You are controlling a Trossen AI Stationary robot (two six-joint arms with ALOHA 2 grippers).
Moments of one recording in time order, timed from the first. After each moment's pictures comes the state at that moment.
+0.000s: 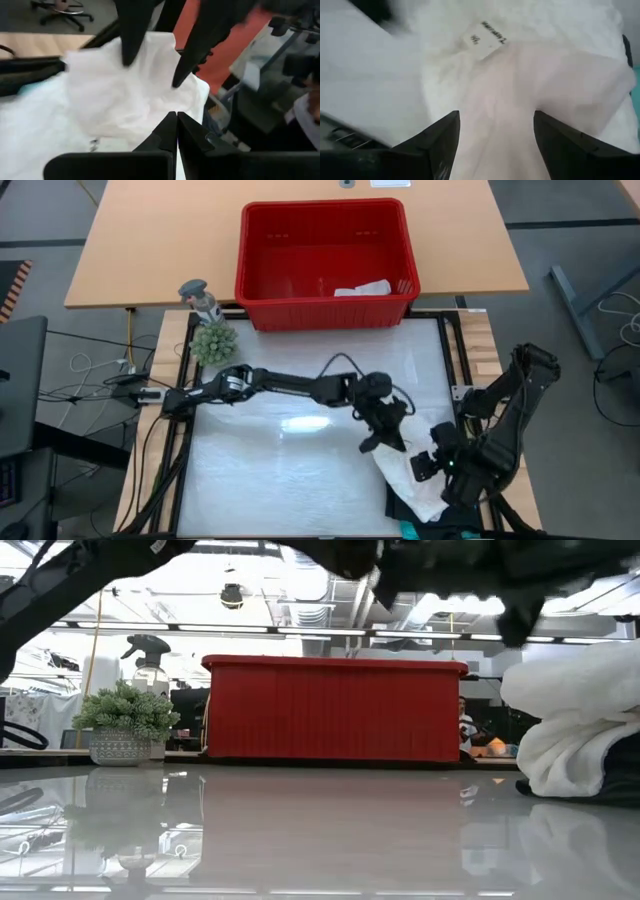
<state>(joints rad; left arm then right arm) -0.03 2.44 2.17 -0.05 0.74 -0.14 0.95 1.45 1.34 -1.37 0.38 2.23</state>
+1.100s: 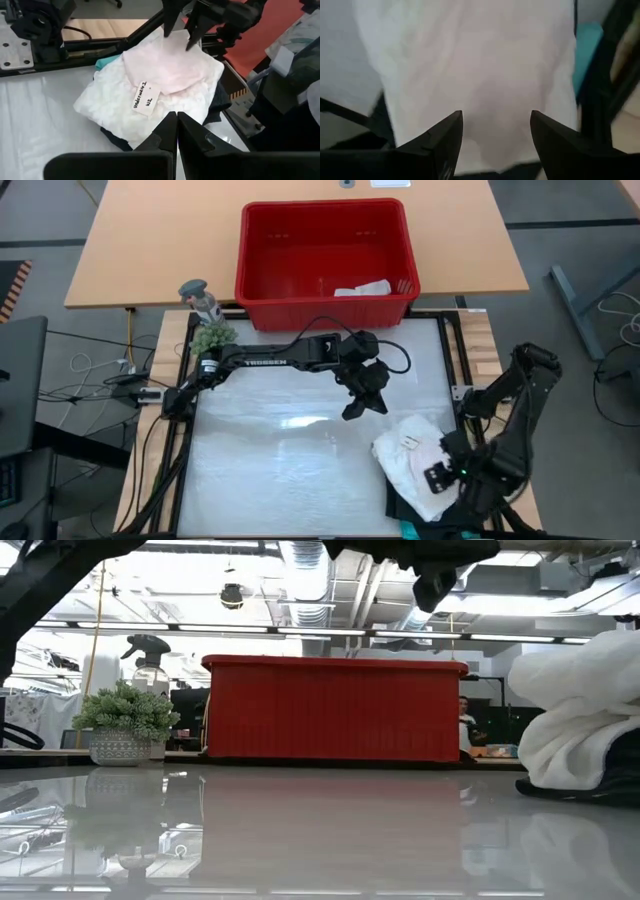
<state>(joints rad) 0.09 2.22 2.17 -0.52 0.64 0.05 1.05 1.45 1.31 -1.39 0.19 2.25</state>
